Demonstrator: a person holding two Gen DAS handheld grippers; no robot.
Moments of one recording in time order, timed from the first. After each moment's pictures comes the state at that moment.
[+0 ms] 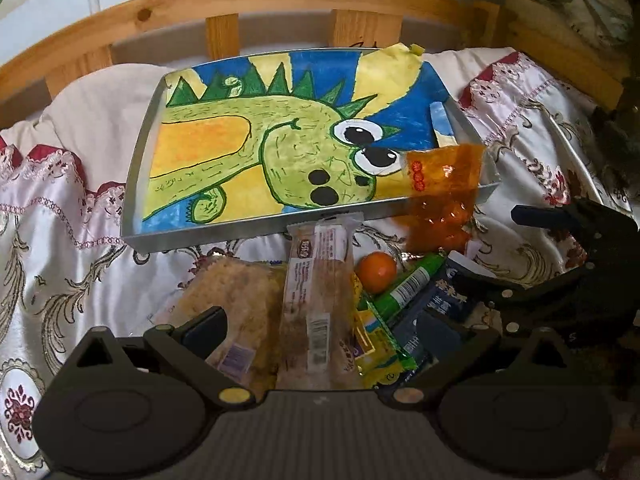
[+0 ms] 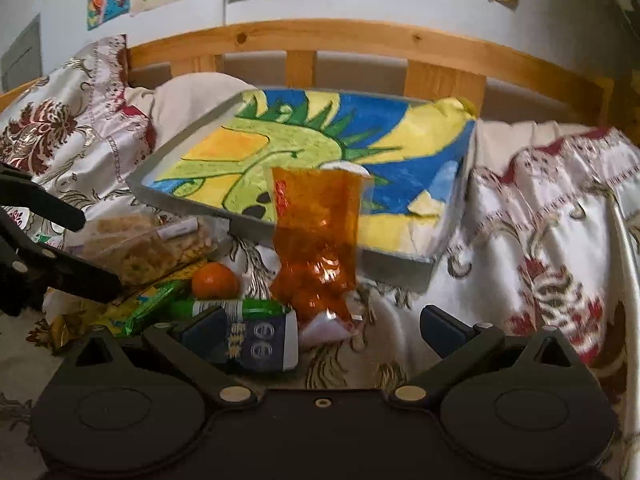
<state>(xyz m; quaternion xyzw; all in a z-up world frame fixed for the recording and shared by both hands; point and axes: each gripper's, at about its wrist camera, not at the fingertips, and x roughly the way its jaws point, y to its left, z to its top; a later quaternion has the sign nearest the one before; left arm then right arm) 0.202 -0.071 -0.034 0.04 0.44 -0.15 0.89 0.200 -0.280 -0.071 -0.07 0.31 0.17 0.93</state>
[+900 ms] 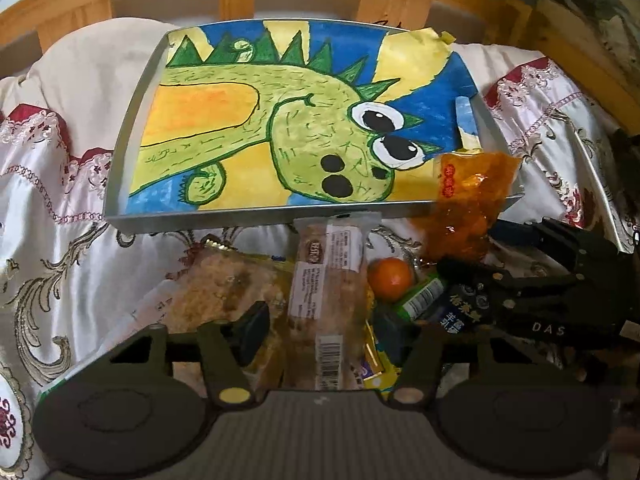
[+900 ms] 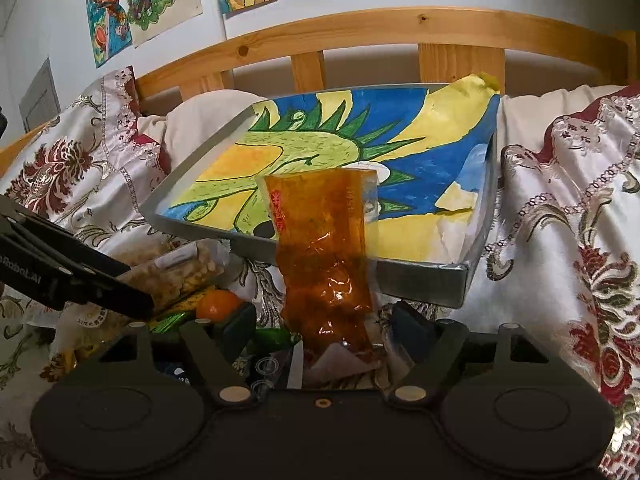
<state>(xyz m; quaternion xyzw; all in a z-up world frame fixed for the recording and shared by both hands) 0.234 -0.065 -0.047 0.00 0.49 -0.15 0.86 0.233 -0.290 -0.088 0.01 0.32 0.23 0.92</state>
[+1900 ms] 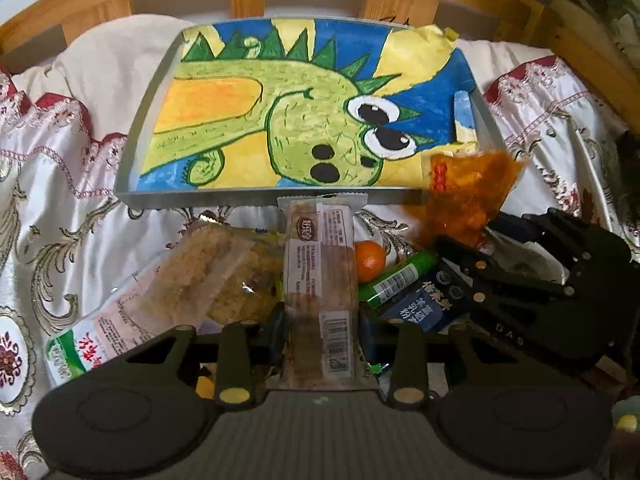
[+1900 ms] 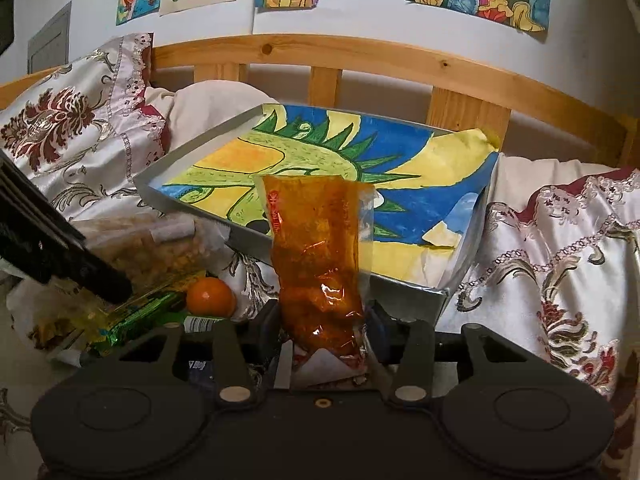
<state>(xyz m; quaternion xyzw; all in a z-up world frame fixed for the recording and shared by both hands) 0.208 -0.088 -0.033 -0.01 0.50 -0.10 0.86 0.209 -0.277 -0.076 -0.11 0.28 0.20 0.93</state>
